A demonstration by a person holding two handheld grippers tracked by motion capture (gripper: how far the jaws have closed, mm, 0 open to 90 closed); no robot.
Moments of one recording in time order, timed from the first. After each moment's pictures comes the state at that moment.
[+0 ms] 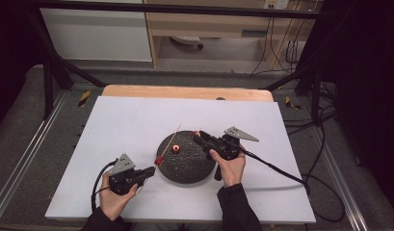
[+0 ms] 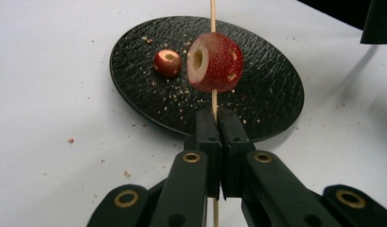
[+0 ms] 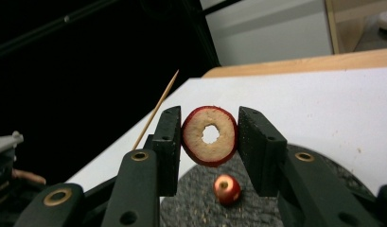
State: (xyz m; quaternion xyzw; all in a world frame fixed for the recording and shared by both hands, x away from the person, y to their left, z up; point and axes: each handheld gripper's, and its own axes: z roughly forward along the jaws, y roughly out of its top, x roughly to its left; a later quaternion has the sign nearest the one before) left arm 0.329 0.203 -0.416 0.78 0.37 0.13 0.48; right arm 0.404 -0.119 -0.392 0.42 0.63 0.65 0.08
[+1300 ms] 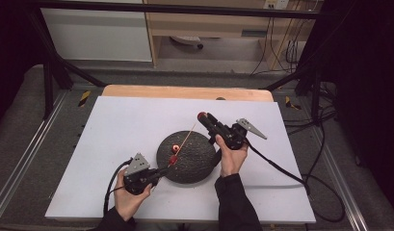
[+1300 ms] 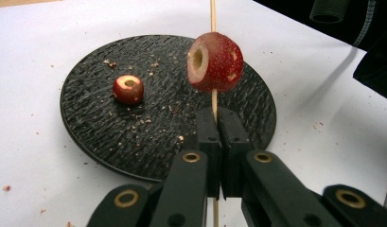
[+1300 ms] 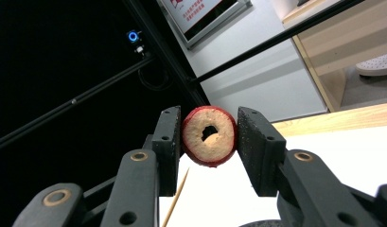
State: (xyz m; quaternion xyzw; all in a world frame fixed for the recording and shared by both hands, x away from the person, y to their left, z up) left arm 0.329 0.165 -0.414 0.78 0.35 0.13 0.50; right arm 0.420 -0.126 -0.374 0.45 0.51 0.73 0.10
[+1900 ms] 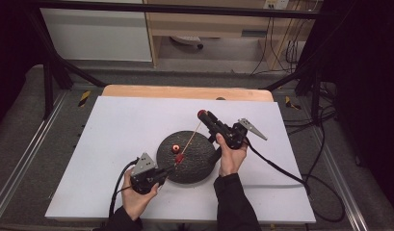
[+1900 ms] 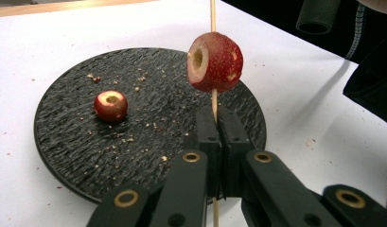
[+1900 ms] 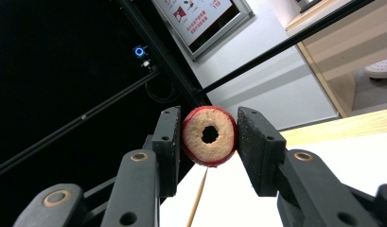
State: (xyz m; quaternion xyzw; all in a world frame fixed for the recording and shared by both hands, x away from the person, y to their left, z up) left arm 0.330 0.148 -0.416 0.77 0.35 0.13 0.52; right arm 0.420 -0.124 -0.373 0.45 0.48 0.75 0.09
